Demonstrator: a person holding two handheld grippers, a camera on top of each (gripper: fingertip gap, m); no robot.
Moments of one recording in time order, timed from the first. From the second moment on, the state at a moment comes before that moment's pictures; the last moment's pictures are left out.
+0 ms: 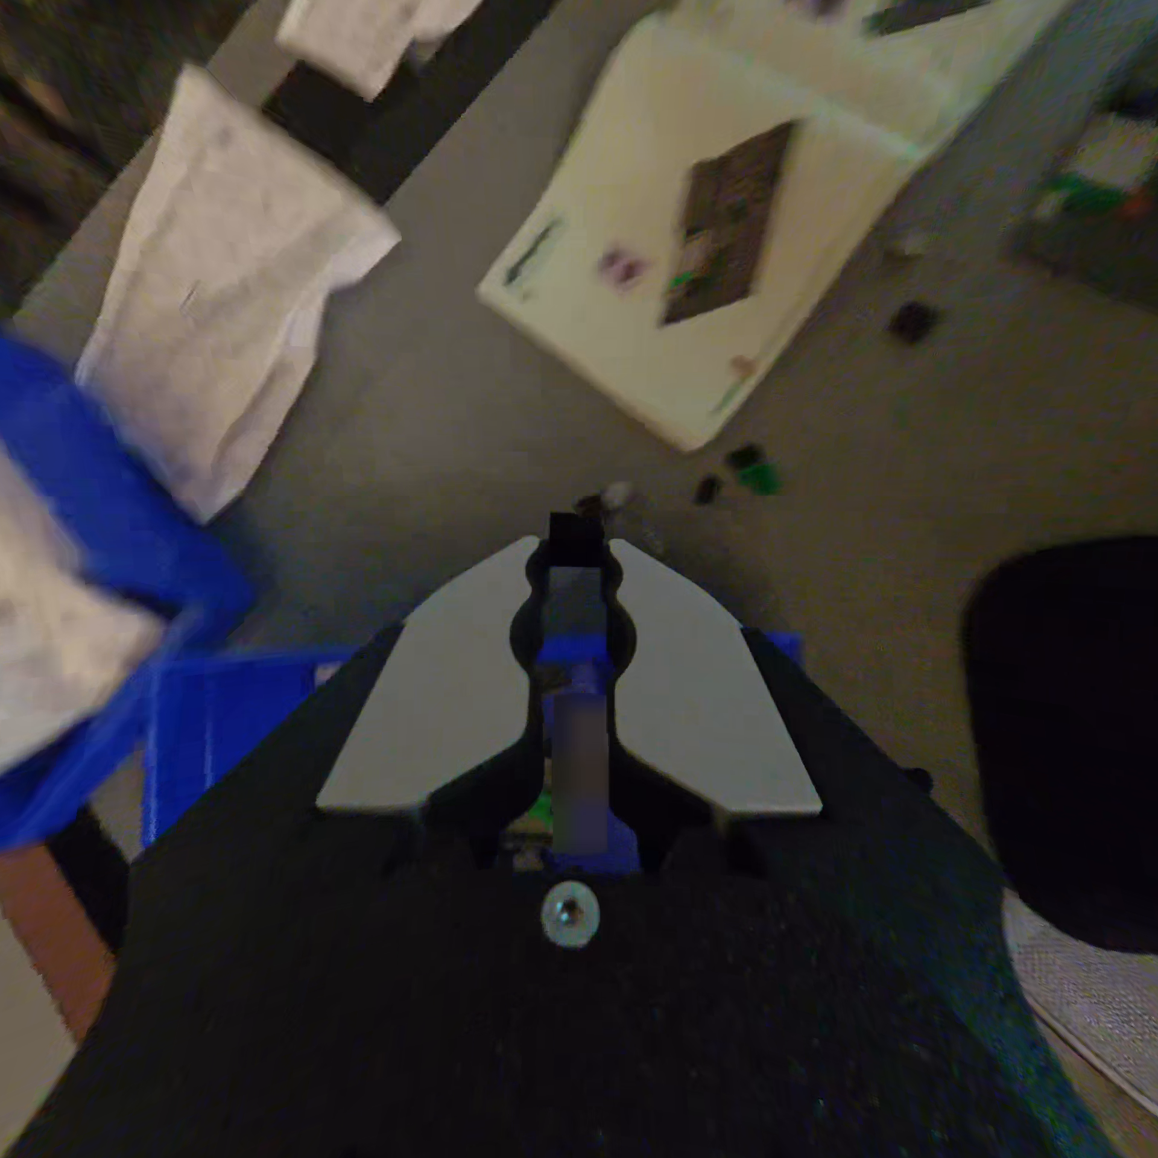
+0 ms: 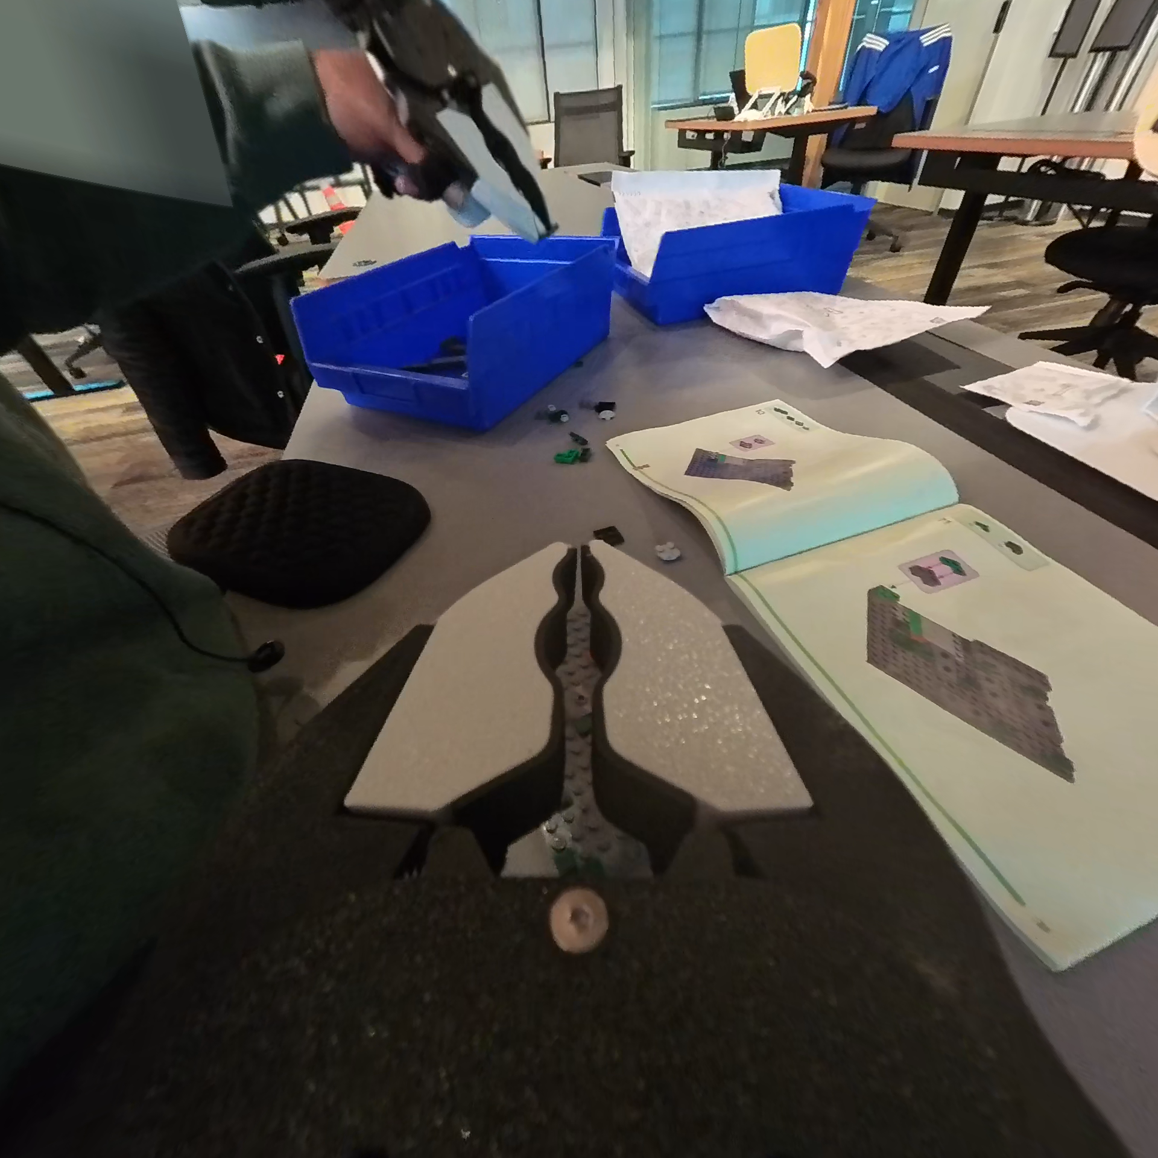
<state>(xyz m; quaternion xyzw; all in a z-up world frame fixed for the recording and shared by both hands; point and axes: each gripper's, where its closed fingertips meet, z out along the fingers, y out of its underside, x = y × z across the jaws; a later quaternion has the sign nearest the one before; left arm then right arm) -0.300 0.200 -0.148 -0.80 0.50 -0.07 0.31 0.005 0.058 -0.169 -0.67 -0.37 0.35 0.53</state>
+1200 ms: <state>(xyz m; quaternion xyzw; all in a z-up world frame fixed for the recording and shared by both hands) -0.084 0.125 -0.277 -0.70 0.67 -0.15 0.19 0.008 0.062 -0.174 -0.68 -0.37 0.34 0.53</state>
